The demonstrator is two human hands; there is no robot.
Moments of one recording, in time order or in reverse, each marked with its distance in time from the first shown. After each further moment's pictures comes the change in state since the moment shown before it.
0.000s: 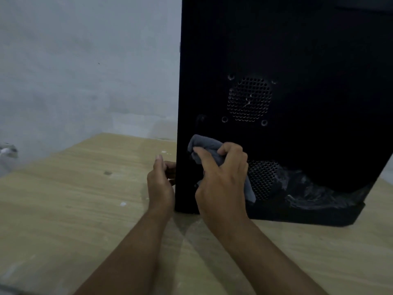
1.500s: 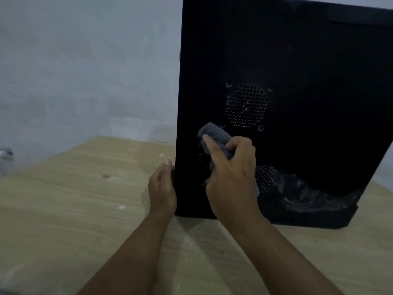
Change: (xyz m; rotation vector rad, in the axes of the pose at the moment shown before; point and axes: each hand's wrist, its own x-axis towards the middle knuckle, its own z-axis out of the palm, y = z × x) left_hand -0.001 -0.004 0.000 0.038 -0.030 0.231; right_hand 0.018 0.012 -0.021 -0.029 -0.021 -0.019
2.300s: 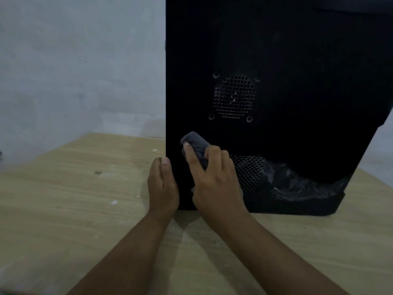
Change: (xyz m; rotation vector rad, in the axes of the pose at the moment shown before) left_hand -0.019 -0.006 0.006 0.210 -0.046 0.142; right_hand -0.026 0.006 0.009 -0.232 -0.163 -0.195
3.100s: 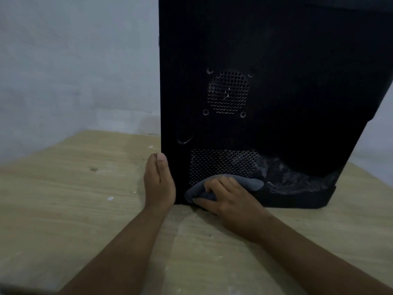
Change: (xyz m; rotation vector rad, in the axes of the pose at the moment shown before) left_hand 0.001 -0.009 0.003 0.139 0.052 0.068; right_hand -0.055 0.069 0.019 0.067 -0.240 -0.536
